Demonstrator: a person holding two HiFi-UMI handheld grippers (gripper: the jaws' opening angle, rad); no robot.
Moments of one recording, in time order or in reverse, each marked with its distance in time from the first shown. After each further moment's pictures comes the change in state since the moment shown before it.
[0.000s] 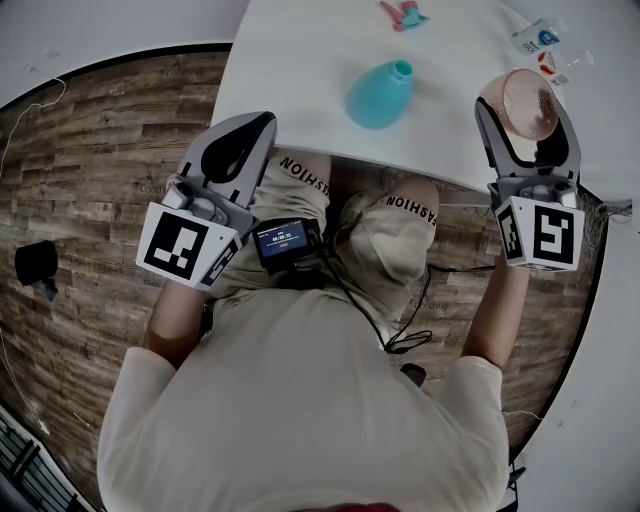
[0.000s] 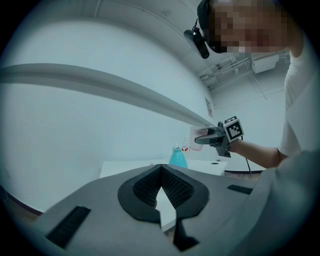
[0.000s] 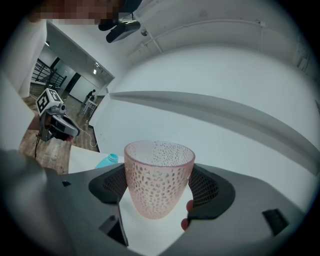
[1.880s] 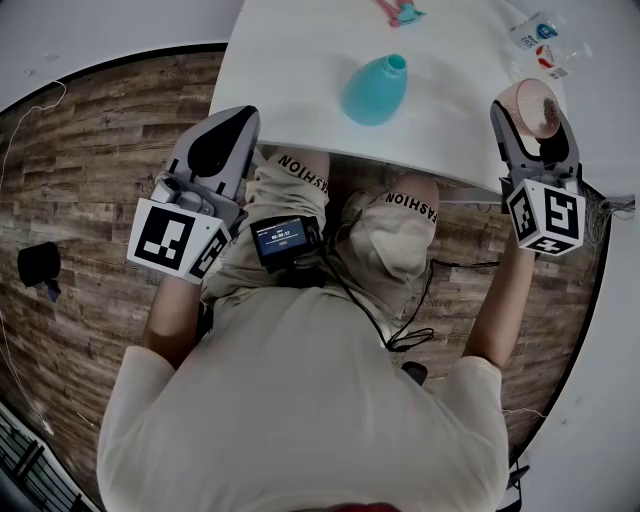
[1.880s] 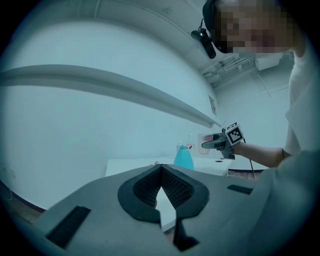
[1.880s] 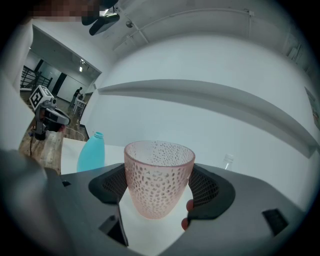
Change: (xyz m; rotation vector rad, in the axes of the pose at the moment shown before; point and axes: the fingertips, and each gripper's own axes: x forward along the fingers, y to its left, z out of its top) left arm -0.002 0.015 -0.005 -0.008 0.025 0.044; right arm -0.010 -0.041 -0.067 0.108 0.115 -0.071
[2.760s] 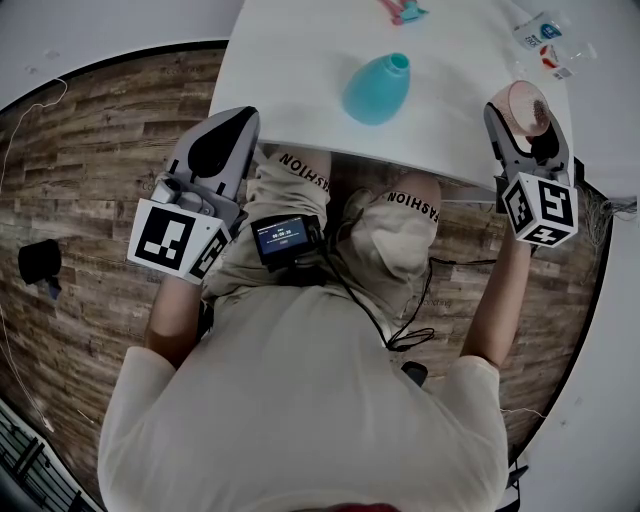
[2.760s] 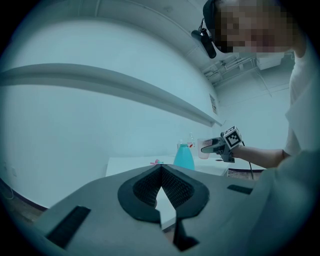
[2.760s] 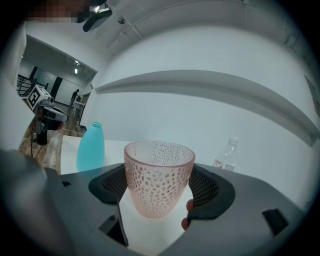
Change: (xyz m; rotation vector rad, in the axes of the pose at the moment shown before) left arm -0.001 0.001 -0.007 -0.006 0.014 0.007; right arm 0.012 0.004 -0.036 0.066 0.058 0.026
